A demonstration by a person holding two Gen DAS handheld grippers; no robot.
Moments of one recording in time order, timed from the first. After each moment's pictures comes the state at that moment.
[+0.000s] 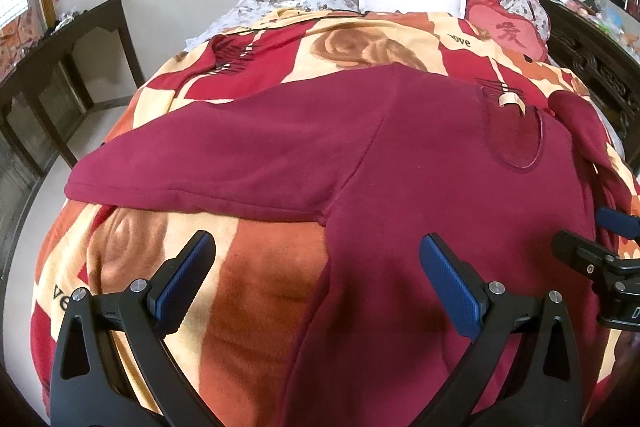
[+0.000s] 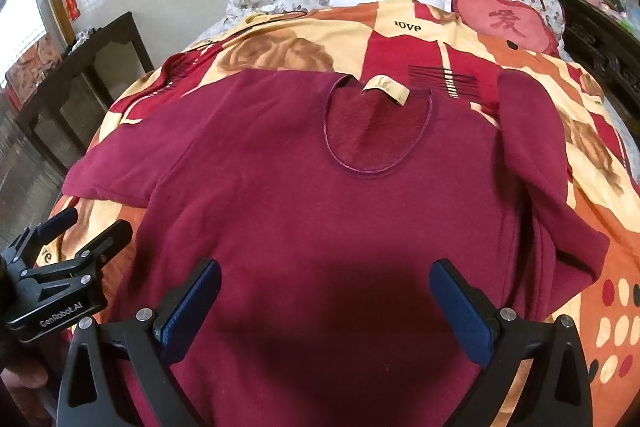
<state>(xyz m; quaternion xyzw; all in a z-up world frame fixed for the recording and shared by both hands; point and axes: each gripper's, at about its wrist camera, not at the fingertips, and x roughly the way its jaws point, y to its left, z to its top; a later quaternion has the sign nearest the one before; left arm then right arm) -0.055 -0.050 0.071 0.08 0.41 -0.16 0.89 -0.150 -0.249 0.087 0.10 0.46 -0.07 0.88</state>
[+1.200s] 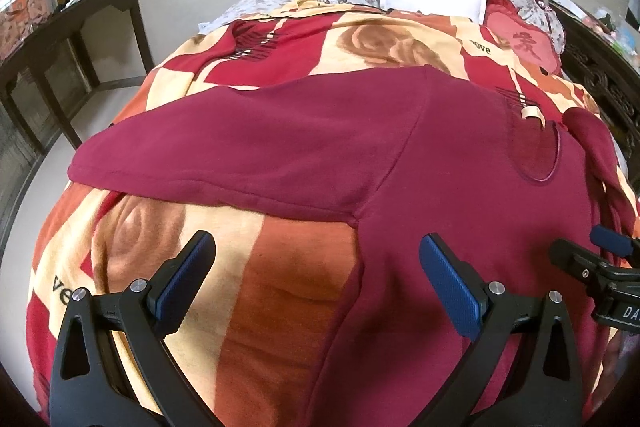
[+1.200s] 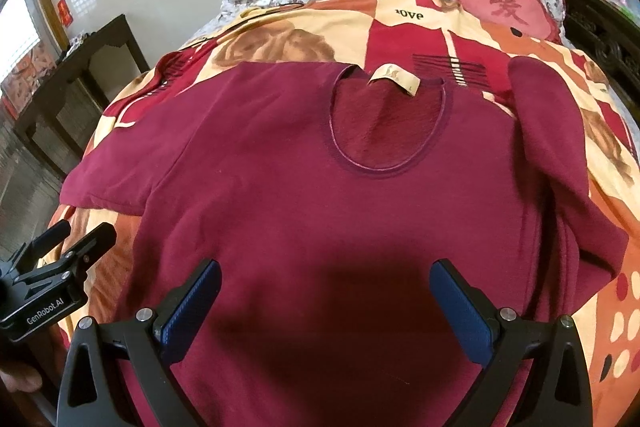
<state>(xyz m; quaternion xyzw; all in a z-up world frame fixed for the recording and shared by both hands) -0.039 -0.028 0.067 0.05 0.43 -0.14 0.89 -0.135 -0.247 0.075 0.12 0.47 -0.07 0.87</state>
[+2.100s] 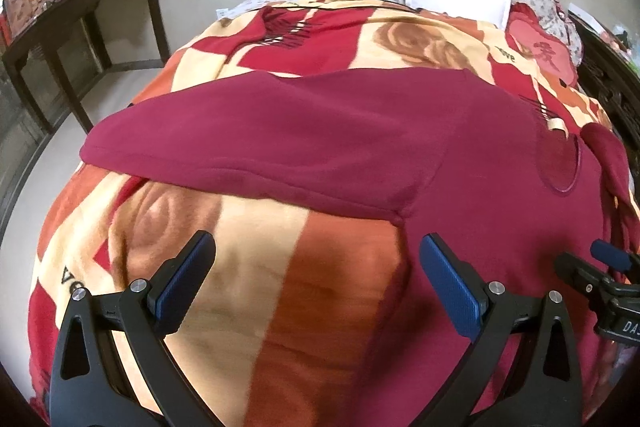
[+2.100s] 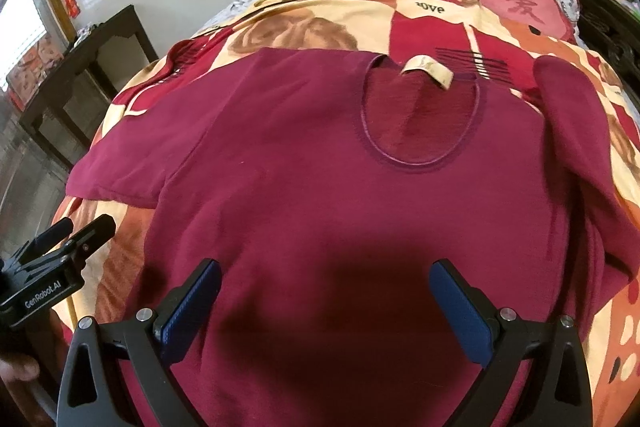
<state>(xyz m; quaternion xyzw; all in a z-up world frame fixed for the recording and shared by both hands) -0.024 0.003 0.060 0.03 0.44 -0.12 0.89 -0.122 -0.226 0.067 0.12 0.48 -0.05 0.87</state>
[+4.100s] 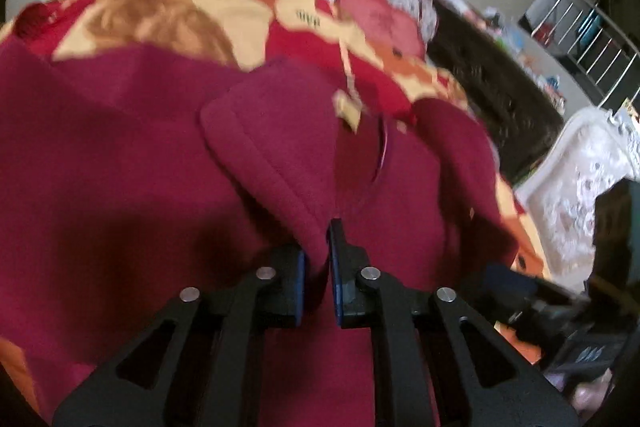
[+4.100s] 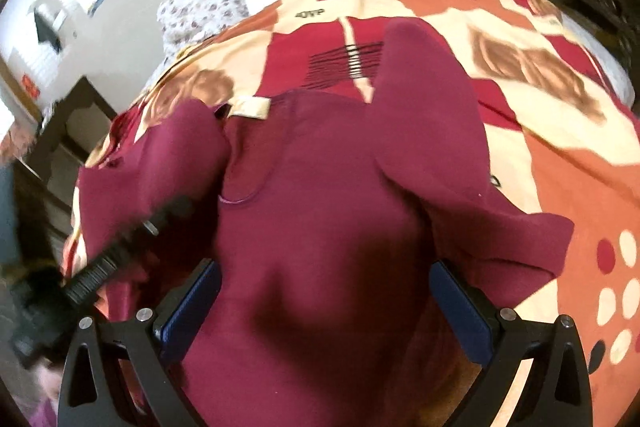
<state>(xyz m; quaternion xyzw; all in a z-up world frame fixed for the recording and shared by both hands) -0.036 -0.182 0.059 -0.04 0.47 -0.40 0.79 -0.170 -0.364 0.075 0.24 0.44 -0.12 0.85</state>
